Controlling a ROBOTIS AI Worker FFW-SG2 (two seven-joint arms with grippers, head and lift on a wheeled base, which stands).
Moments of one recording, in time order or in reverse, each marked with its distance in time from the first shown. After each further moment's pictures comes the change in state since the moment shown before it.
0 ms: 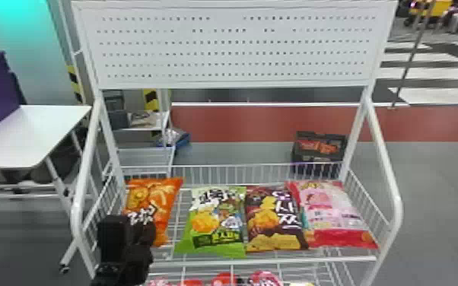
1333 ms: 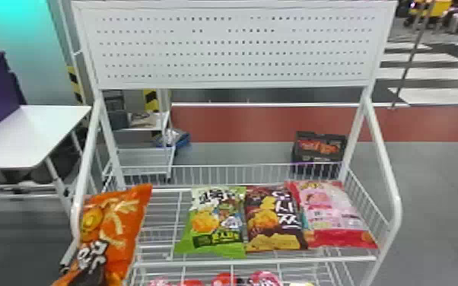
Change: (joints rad) left arm 0.722 0.083 0.187 -0.528 0.011 -0.416 -0.042; right arm -0.015 -0.001 0.008 0.005 -0.006 0.000 0.000
